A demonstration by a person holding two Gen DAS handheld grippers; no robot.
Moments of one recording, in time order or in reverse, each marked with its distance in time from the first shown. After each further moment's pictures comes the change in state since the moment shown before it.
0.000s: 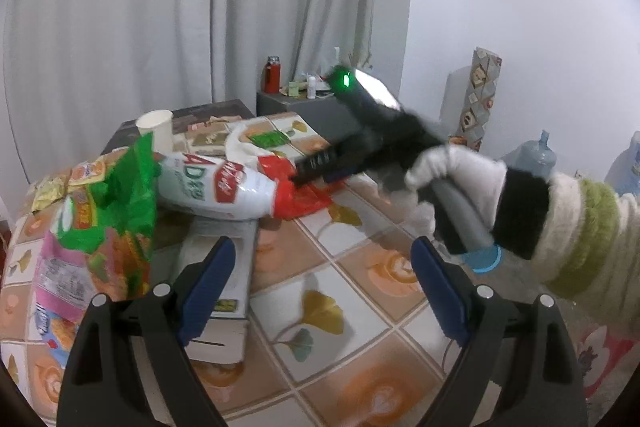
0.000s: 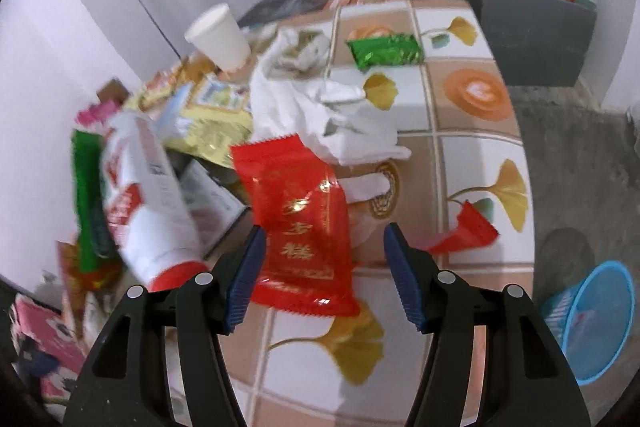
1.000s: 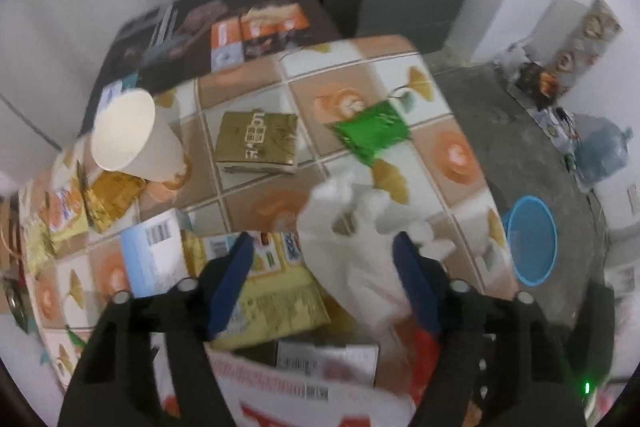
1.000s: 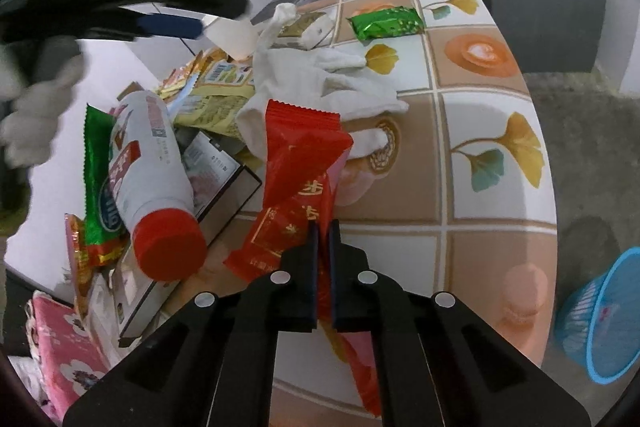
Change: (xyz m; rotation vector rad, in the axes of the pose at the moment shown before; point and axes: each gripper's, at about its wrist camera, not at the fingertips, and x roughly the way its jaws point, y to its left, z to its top) left arm 0.263 0.124 0.170 -0.157 0.654 0.141; right arm -0.006 -0.019 -0.038 0.046 -0.033 0.139
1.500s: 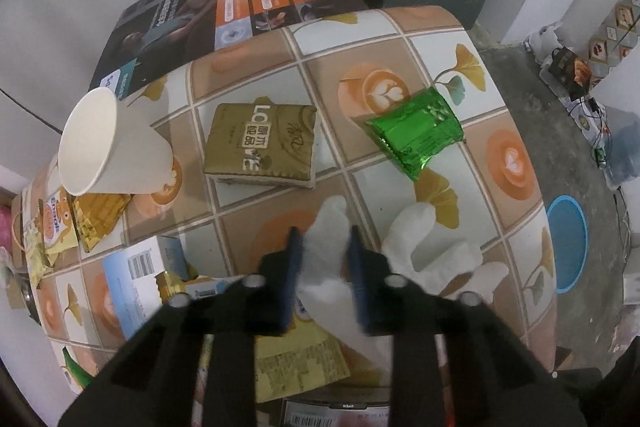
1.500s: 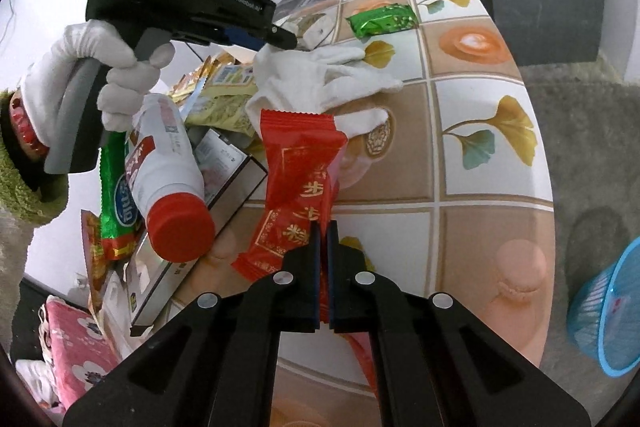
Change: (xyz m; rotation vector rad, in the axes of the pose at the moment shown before) left arm 0.053 -0.002 0.024 0.016 0.072 0.099; right arm -0.015 -0.006 -0.011 0.023 -0.010 0.043
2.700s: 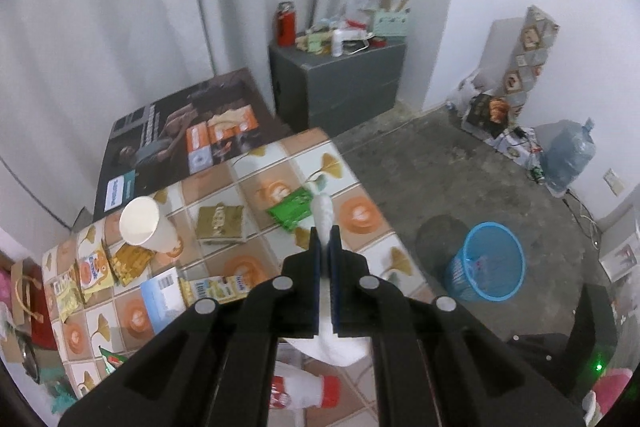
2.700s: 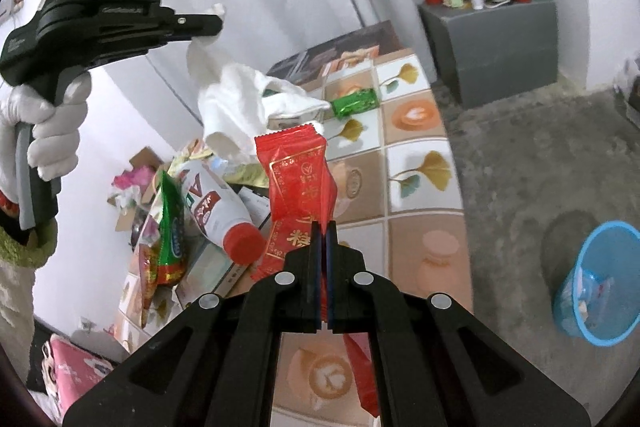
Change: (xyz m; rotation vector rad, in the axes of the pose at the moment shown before) left arm -0.200 -0.071 -0.051 0.142 -0.367 -0.133; right arm -0.123 0.001 -0.022 0.092 -0.227 -0.046
